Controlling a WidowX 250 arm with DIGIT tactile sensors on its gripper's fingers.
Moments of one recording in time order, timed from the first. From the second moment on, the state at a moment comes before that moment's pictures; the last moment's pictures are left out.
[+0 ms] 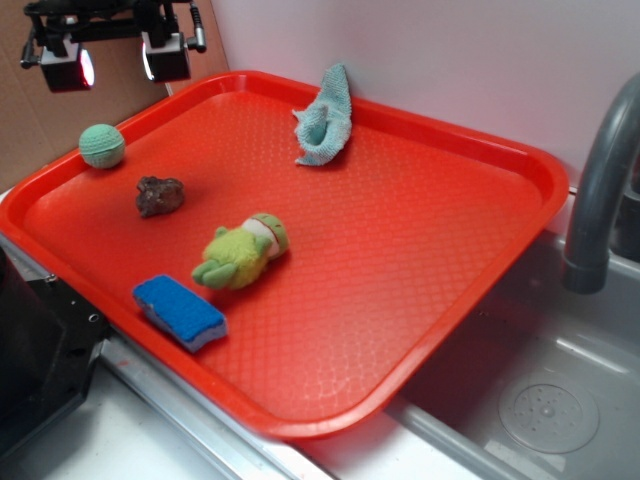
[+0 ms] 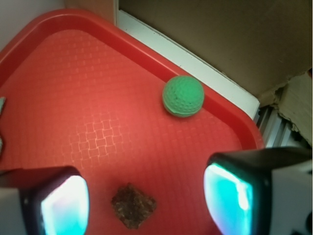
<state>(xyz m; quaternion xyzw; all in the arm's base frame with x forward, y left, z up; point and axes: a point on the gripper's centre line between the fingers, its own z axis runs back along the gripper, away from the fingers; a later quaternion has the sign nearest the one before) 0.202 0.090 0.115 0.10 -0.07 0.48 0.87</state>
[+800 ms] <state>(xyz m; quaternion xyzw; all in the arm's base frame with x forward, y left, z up) 0.190 0.162 0.044 0.14 -0.10 0.58 0.80</state>
